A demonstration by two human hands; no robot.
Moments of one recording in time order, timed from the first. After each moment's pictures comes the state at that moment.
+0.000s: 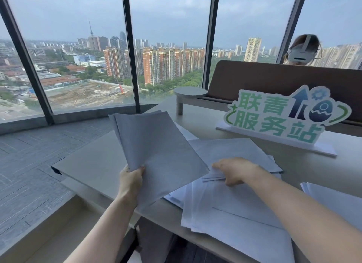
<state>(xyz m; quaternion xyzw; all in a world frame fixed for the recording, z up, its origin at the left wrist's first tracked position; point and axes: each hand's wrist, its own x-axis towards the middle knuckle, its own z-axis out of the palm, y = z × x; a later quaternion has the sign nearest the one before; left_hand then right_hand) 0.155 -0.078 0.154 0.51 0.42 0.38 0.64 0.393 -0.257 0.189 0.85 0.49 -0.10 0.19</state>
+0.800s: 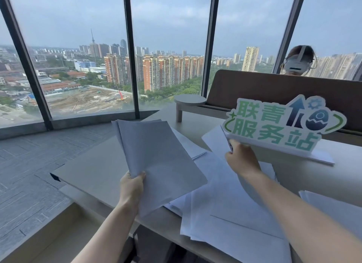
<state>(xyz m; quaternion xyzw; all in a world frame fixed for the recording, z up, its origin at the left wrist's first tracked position) 0.154 -0.091 0.168 0.52 0.42 0.39 0.63 0.386 -0.263 0.220 0.89 0.34 0.09 -0.30</state>
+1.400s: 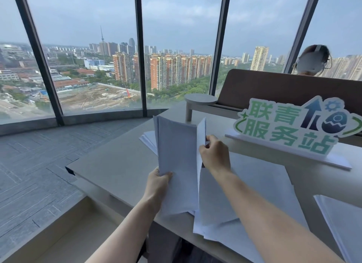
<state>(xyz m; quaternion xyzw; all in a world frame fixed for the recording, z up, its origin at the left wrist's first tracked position) 0.164 -0.104 0.168 0.57 0.36 0.30 0.68 0.313 -0.178 0.219 0.82 0.32 0.04 -0.47</state>
